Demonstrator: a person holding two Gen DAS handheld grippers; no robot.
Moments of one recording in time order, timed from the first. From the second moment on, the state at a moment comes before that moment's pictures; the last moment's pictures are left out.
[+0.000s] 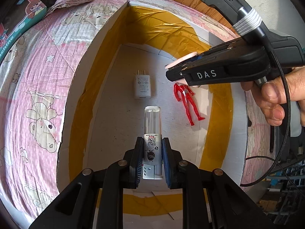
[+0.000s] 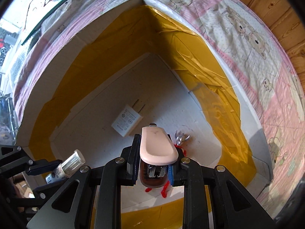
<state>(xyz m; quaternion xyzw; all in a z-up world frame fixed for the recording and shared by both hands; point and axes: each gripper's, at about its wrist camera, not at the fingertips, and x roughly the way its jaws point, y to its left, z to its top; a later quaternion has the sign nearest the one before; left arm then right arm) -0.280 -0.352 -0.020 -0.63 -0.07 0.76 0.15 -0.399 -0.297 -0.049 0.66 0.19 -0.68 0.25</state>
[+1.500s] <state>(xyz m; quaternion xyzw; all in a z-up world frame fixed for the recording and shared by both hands) -0.152 -0.312 0.070 -0.48 0.00 0.87 0.10 -0.190 -0.210 0.057 0.48 -0.05 -0.79 0.38</state>
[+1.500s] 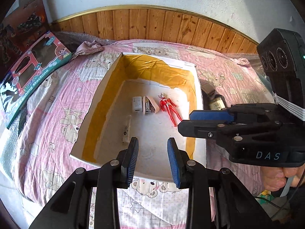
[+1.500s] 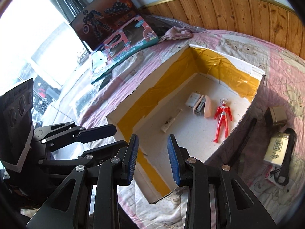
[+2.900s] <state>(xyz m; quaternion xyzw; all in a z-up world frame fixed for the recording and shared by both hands) -0.183 -0.149 -0.025 -0.55 -0.08 0.82 0.14 -0.180 0.013 -0.029 0.48 -0.25 -0.82 0.20</state>
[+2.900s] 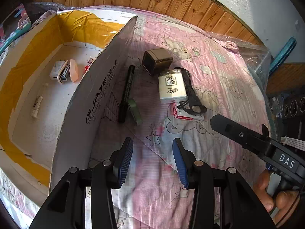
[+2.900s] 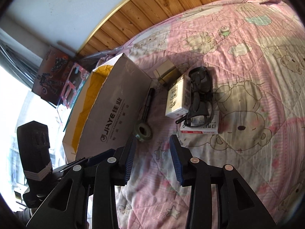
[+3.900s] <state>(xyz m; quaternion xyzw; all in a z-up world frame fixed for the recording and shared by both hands) -0.228 -0.143 -0.096 -0.57 -0.04 0.82 0.08 -0.291 -0.043 -0.095 0.54 -0.12 -0.79 0.27</state>
